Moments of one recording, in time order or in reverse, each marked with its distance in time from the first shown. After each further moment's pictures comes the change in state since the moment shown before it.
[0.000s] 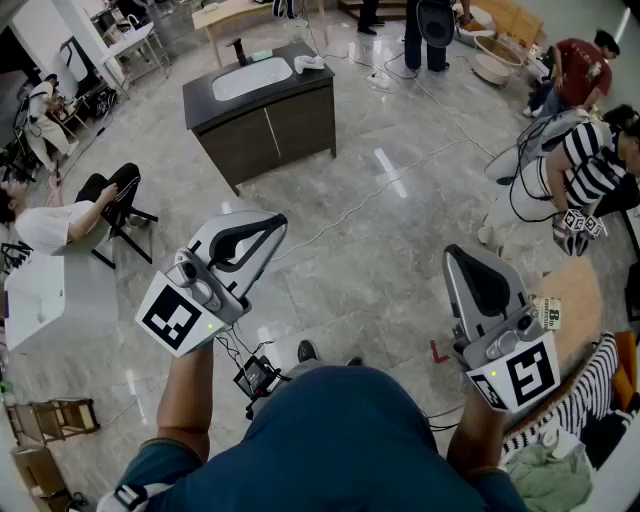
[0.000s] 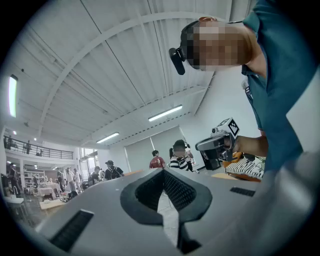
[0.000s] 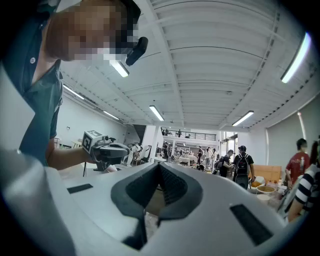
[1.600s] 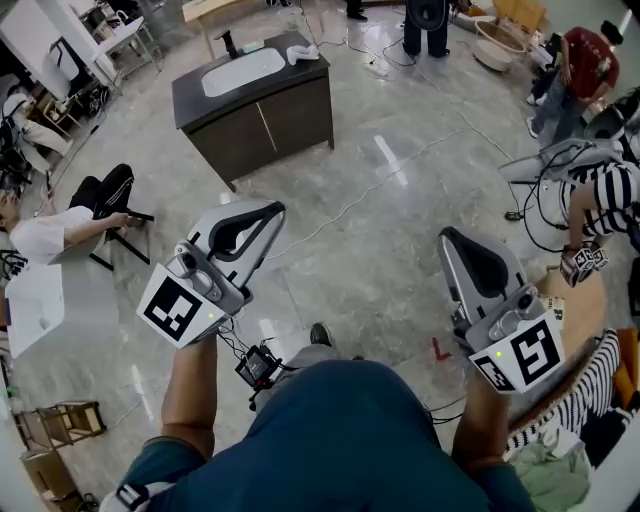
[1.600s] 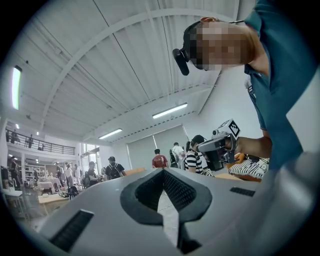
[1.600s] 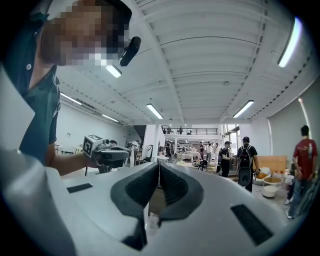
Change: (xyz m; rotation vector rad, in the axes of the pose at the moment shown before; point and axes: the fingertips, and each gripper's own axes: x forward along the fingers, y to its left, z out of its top) left arm 0.044 0.051 -0.040 -0.044 0.000 0.014; right arm 0.056 -0.046 -0.039 0.083 0.011 0.024
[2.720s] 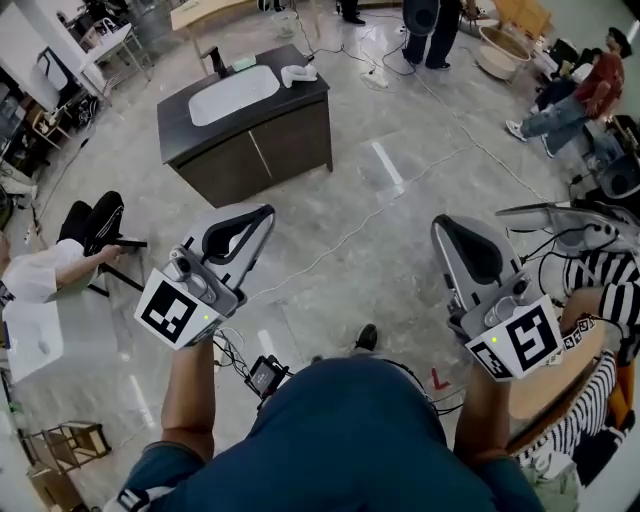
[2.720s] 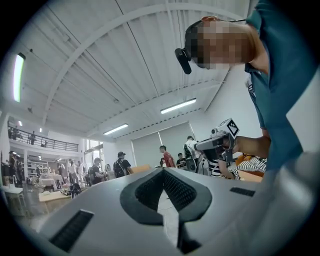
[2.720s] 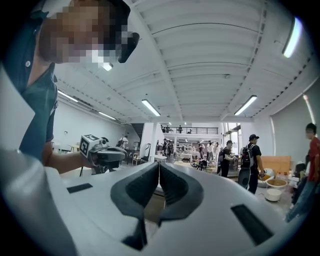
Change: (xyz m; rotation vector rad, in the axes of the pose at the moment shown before) left arm 0.107 0.189 -0.055 -0.027 0.009 0.035; right arm 0.182 -0.148 -0.021 -0.008 0.016 0.011
